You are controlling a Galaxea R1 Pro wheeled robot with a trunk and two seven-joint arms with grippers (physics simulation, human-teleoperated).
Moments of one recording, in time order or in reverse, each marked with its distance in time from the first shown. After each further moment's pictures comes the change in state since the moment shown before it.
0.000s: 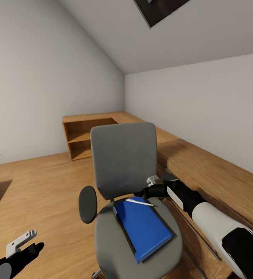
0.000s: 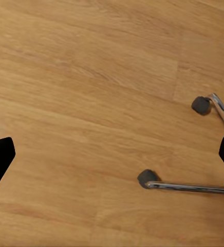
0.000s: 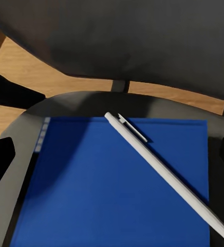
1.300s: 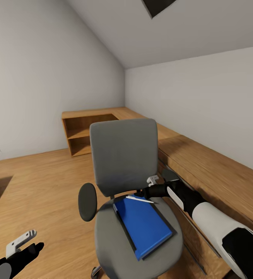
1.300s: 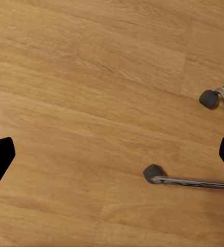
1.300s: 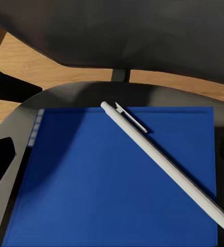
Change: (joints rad) left arm 0.000 0.000 0.001 0.000 0.000 0.000 0.000; right arm 0.000 -0.002 -0.001 0.002 -0.007 -0.001 0.003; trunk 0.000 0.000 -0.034
